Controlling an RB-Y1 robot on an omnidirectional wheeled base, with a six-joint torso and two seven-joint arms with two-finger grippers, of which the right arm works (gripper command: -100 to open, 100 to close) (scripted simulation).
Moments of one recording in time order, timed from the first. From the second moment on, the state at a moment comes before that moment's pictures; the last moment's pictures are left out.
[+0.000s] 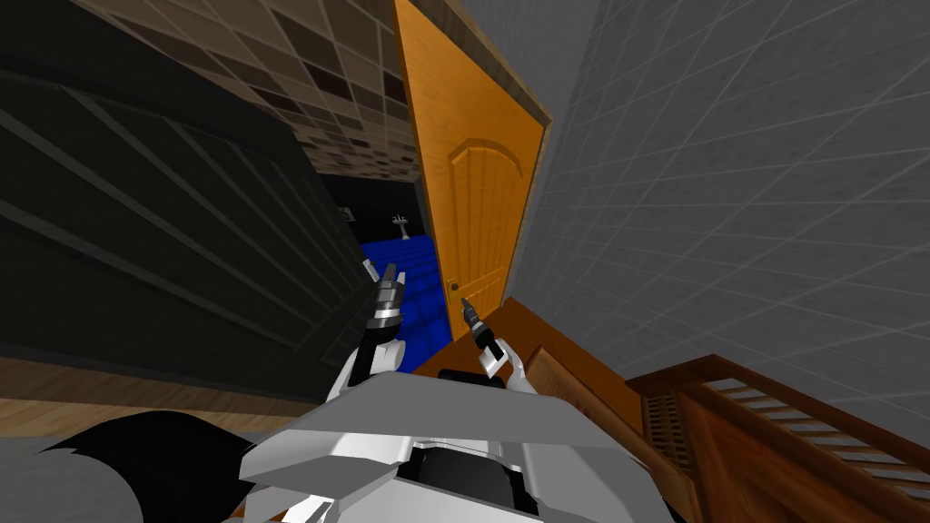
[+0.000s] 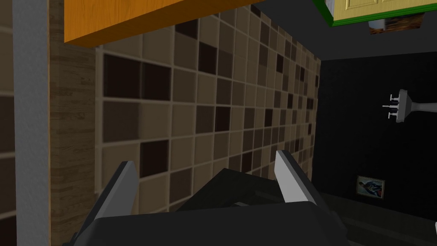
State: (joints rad) arm -0.08 -0.12 0.62 -1.28 -0.02 -0.29 -0.11
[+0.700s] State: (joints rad) arm -0.08 -0.12 0.63 -1.29 -0.02 -0.29 -0.12
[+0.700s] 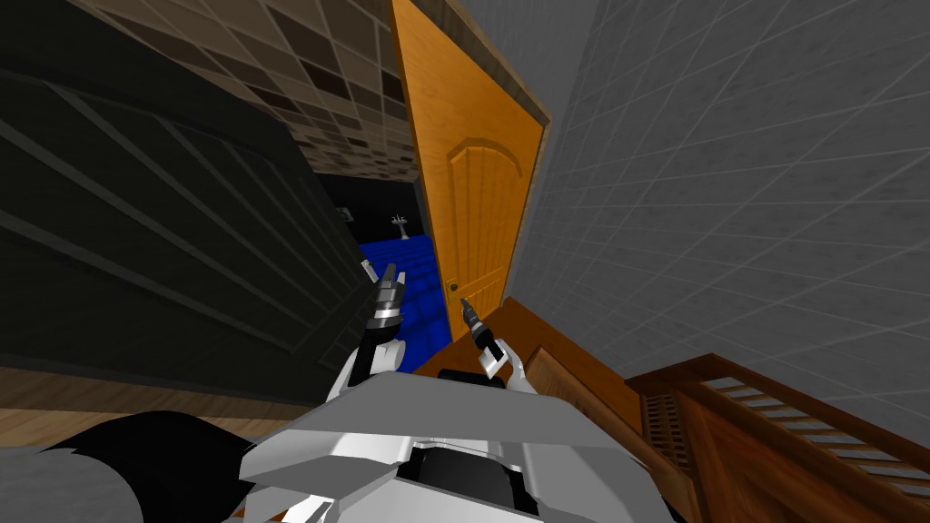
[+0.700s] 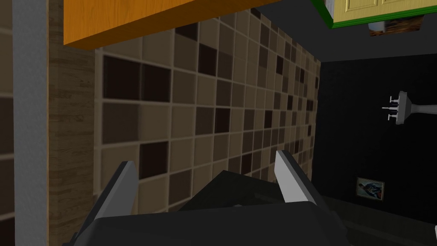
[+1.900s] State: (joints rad) arm -0.08 -0.13 0.65 -1.29 -0.02 -0.29 -0.13
